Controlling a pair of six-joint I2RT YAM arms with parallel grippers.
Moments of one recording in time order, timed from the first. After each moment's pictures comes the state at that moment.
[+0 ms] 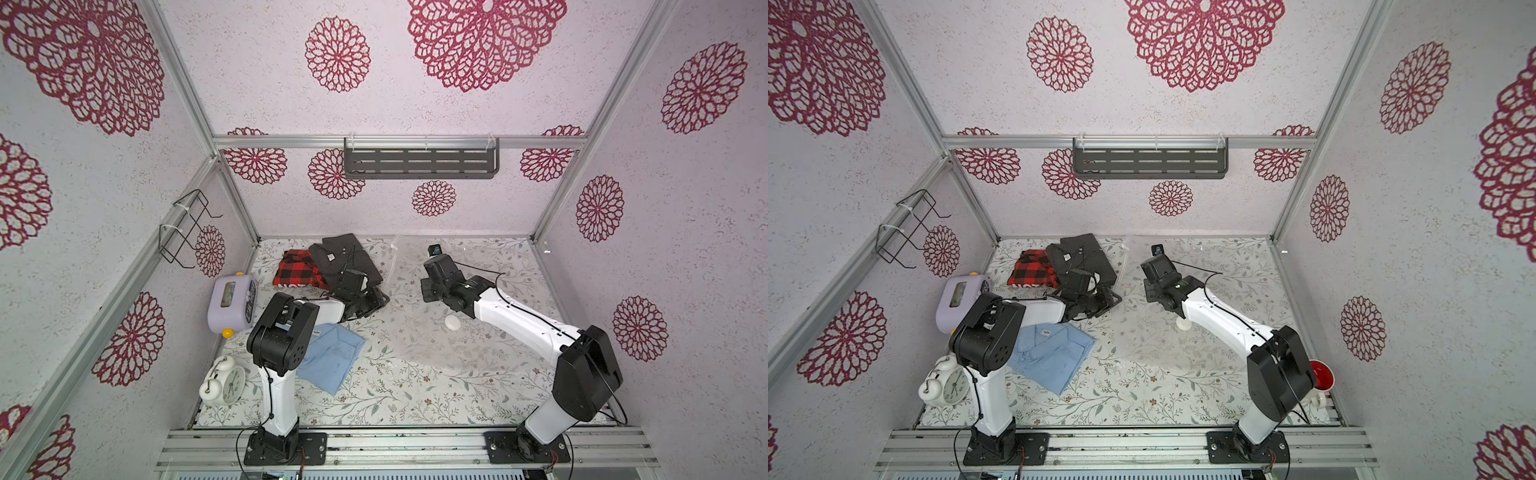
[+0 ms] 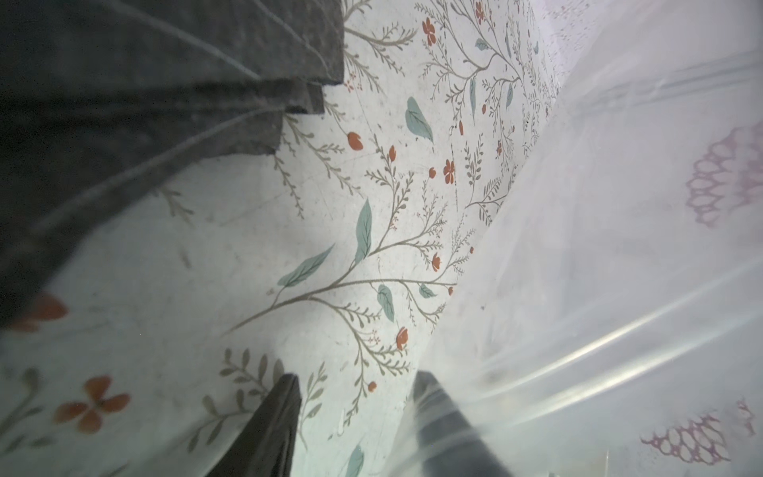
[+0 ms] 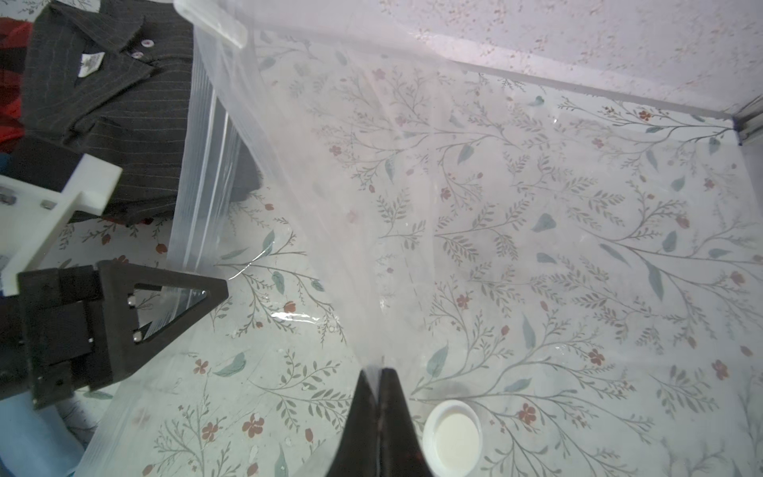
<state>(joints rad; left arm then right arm) -0.40 2.00 1.07 0.15 0.38 -0.82 0.67 1.62 1.33 -0.52 0.37 0.31</state>
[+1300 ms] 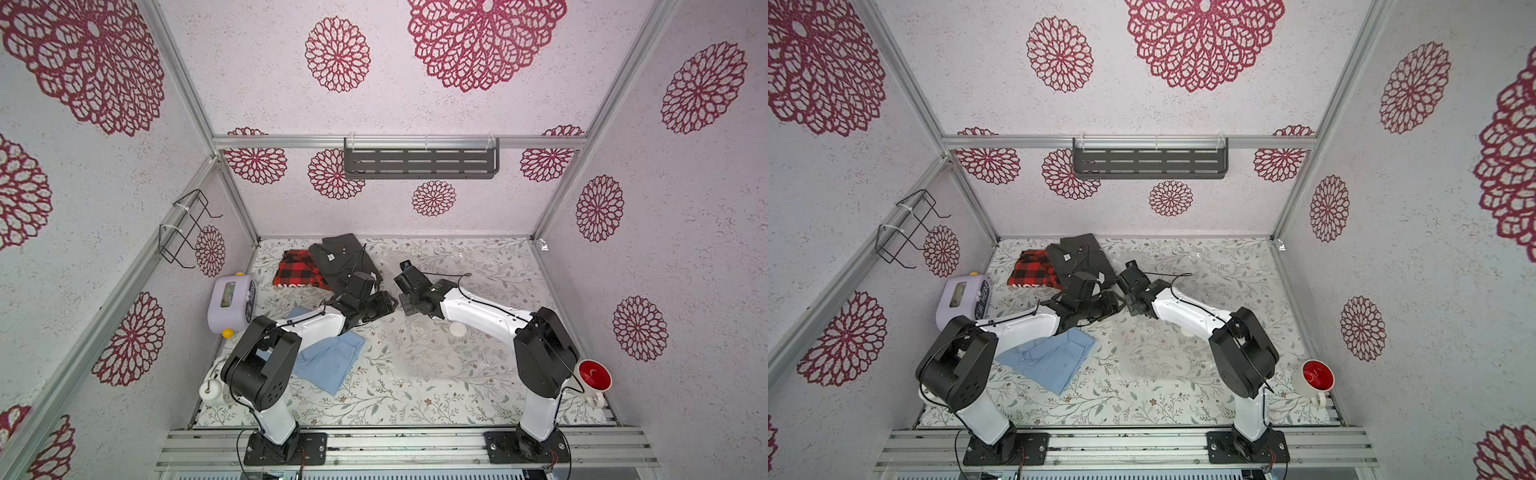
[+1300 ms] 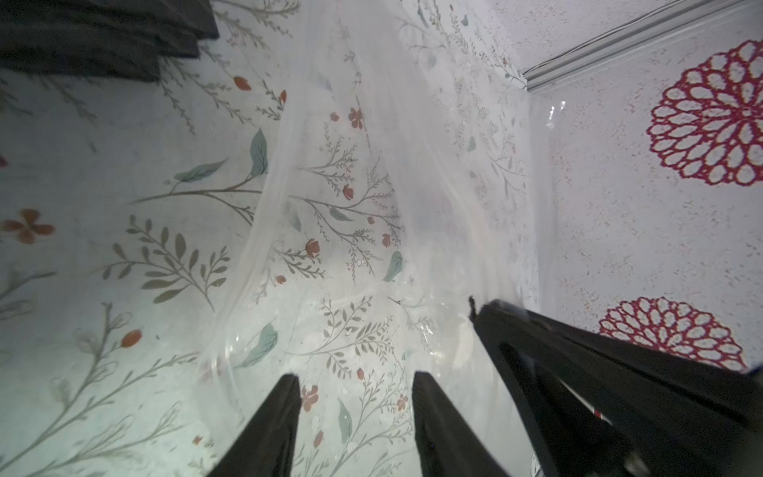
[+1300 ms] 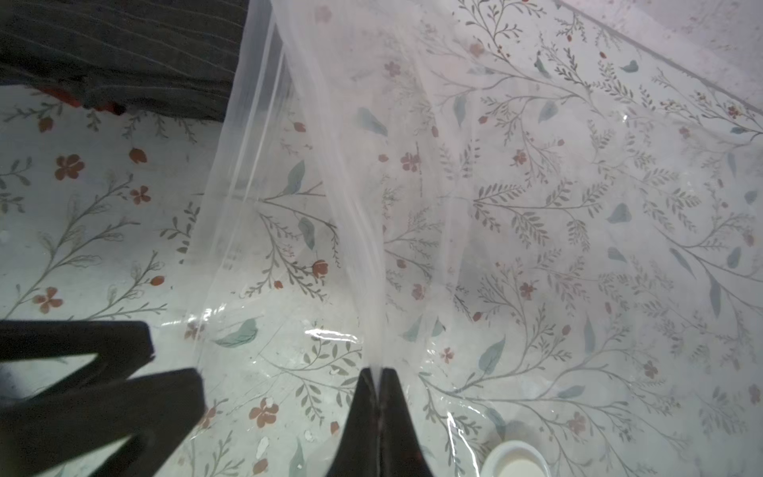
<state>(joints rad) -0.54 1.76 0.98 0.05 0.25 -0.82 0.78 1.85 1.43 -0.59 0.43 0.29</state>
